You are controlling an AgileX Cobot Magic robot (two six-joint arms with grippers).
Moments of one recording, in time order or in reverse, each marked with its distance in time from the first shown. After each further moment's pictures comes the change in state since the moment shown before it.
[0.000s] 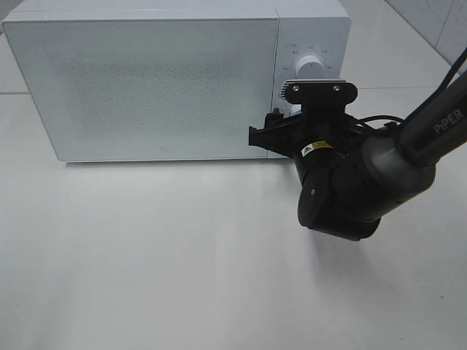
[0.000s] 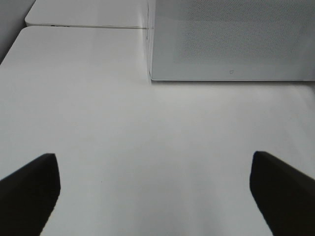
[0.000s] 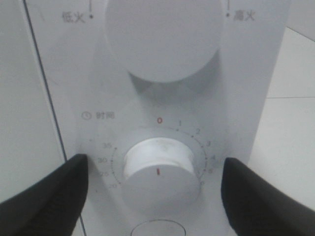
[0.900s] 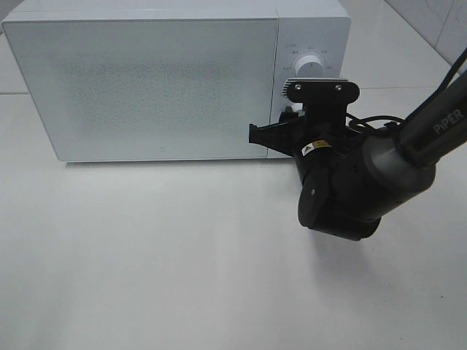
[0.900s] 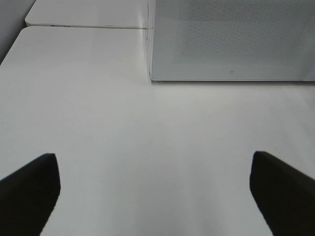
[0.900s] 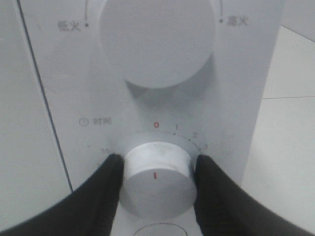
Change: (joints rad) left arm 0.000 0.000 0.000 0.000 0.000 0.000; right arm -0.001 0.000 -0.003 -0.008 -0.010 0.045
